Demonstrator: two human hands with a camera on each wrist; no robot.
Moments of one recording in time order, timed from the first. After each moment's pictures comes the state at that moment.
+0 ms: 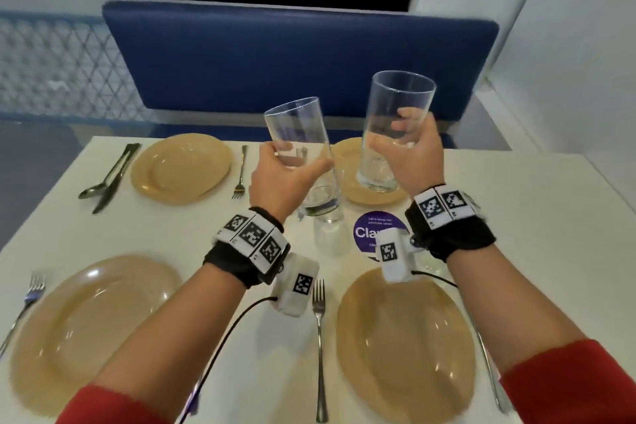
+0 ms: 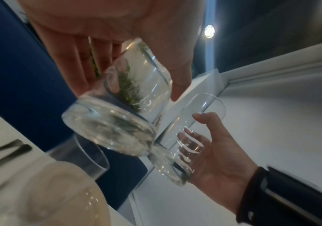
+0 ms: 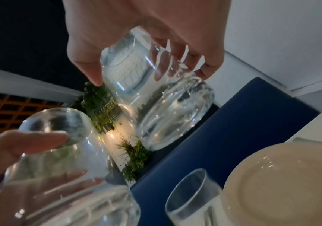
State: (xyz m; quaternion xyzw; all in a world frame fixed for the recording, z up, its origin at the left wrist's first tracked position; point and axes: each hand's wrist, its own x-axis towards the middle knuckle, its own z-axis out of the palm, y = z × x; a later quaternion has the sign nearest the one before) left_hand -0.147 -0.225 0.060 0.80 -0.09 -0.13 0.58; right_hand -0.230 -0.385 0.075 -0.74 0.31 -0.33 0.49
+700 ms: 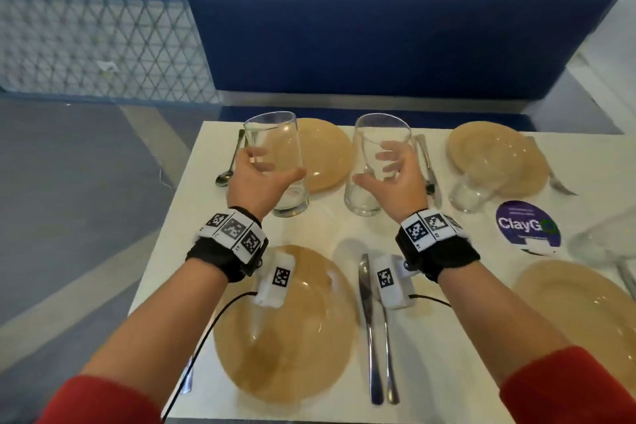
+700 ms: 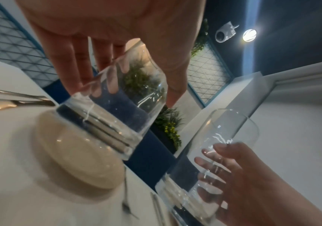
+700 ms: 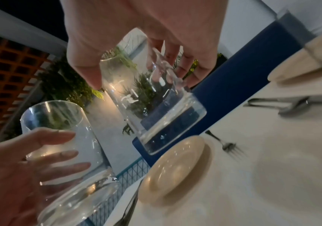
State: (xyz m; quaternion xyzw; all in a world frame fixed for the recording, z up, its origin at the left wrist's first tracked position) left_hand 0.049 0.031 0.011 0.85 -0.03 -0.11 0.51; right_hand -0.069 -0.143 0.006 -0.76 0.31 -0.23 0.52
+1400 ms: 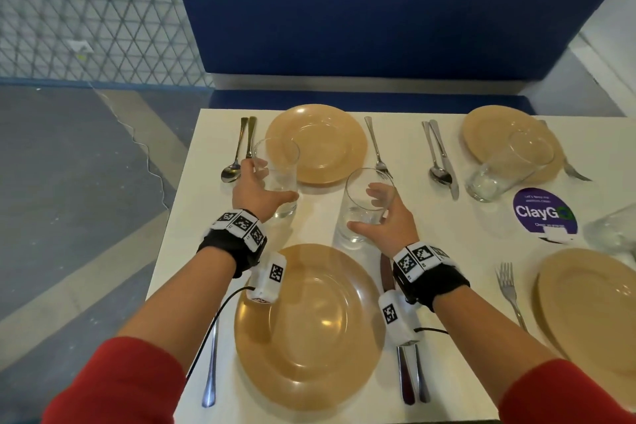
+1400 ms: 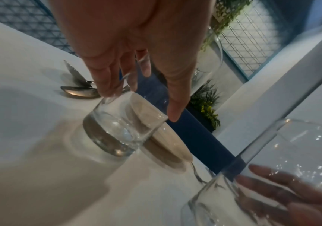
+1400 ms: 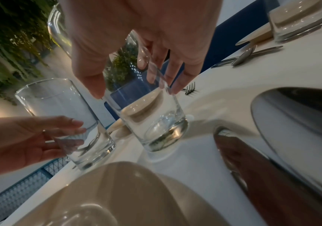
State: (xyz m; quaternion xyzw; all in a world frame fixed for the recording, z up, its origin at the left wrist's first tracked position) left_hand 0.107 0.058 -0.069 0.86 -0.09 -0.20 0.47; right_hand -0.068 -0.101 -0.076 -0.76 0.33 -0.13 0.54
